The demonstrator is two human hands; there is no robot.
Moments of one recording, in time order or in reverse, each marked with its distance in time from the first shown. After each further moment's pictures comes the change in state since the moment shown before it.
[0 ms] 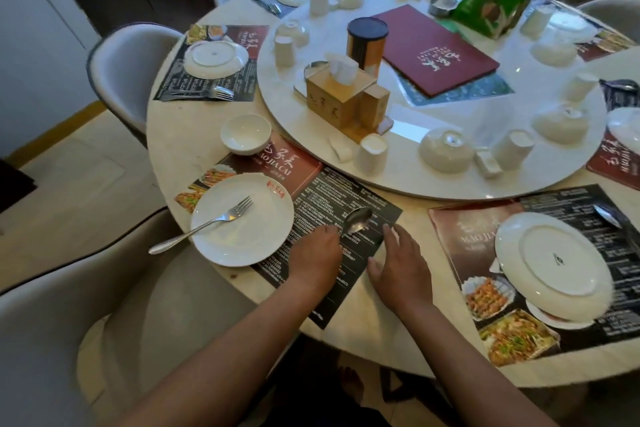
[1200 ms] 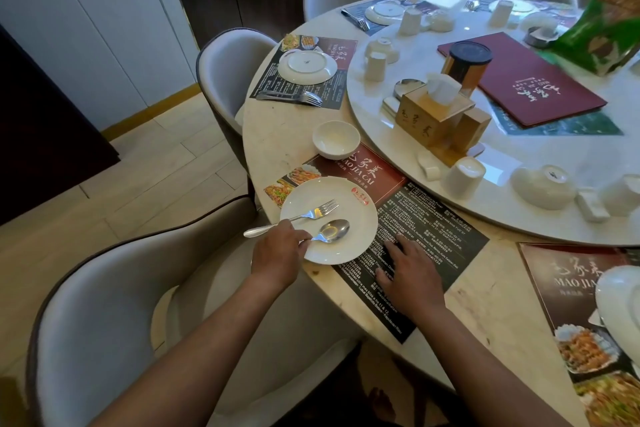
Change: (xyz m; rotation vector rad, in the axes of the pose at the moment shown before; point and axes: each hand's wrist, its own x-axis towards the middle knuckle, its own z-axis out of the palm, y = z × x) left_hand -0.053 -0.193 -0.047 -0.044 0.177 -0.266; right_hand 0.008 -0.108 0.039 -0.135 -0.191 -0.234
